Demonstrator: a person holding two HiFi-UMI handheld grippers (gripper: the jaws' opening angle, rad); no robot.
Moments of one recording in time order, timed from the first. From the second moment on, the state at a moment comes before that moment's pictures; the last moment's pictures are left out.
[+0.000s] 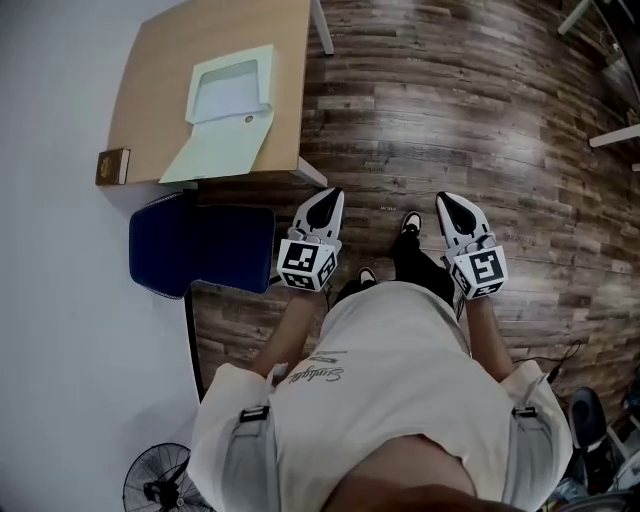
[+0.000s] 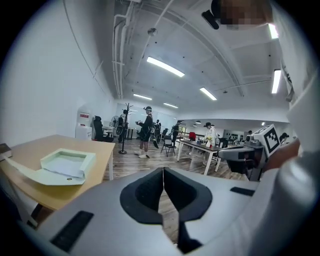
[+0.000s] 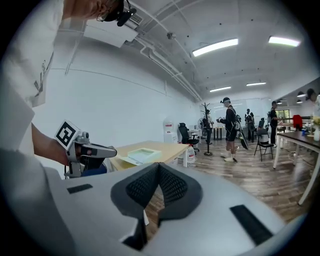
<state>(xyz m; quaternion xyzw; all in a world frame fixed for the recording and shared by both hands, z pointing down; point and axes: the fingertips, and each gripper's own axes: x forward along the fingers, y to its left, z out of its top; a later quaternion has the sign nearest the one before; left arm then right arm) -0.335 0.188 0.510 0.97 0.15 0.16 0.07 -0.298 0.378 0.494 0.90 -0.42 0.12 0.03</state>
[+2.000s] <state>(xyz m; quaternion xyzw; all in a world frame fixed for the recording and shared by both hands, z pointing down) 0.062 0.030 0.496 0.99 -0.01 0.13 0.05 0.138 0.169 0.497 0.79 -0.60 0.10 0.08</state>
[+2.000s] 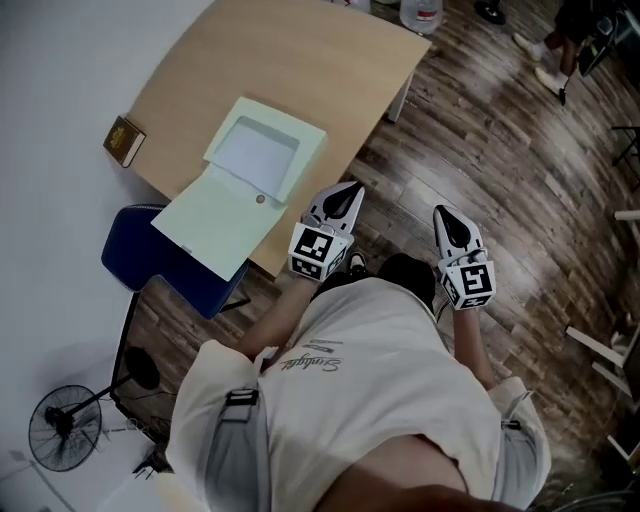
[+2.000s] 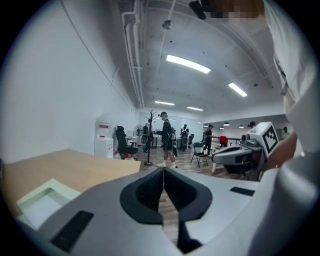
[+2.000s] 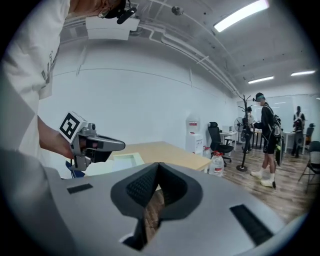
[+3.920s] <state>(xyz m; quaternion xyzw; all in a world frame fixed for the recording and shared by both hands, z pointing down) -0.099 -0.144 0.528 0.82 -0.53 0.10 0.16 0.075 -0.156 0.509 0.36 -0.92 0.05 0.12</state>
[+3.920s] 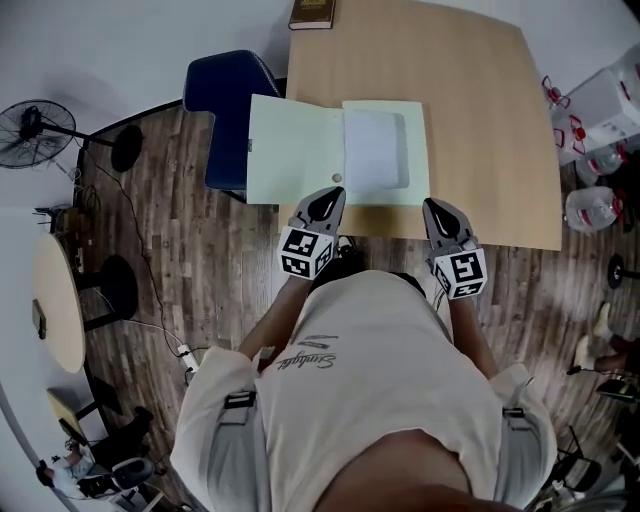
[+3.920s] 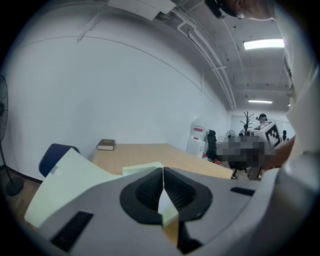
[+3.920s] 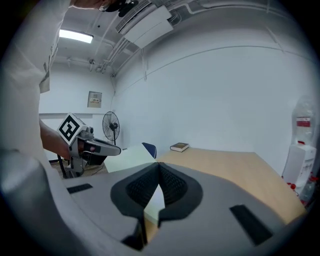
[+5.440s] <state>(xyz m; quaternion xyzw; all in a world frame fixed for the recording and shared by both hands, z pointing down) -0.359 -0.163 0.564 0.72 -0.65 0.11 0.20 -0.101 -0.222 0.522 0.24 -0.96 0.05 0.13</state>
